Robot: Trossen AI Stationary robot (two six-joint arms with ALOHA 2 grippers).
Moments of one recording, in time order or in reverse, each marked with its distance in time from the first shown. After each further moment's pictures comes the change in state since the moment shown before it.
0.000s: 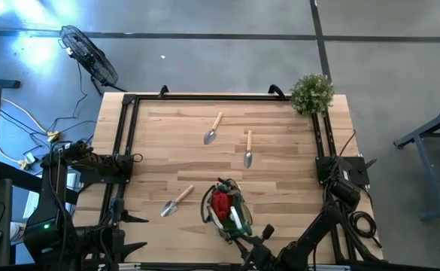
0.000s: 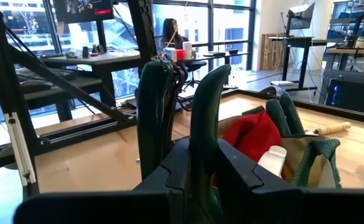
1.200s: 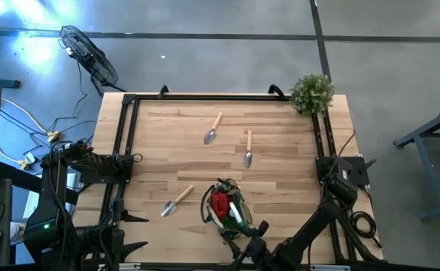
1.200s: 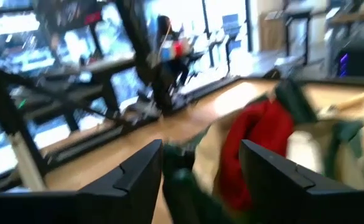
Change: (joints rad) left arm 0.000 0.000 0.000 0.001 -0.020 -0.003; right arm -0.030 0.000 0.000 0.019 -0.029 0.127
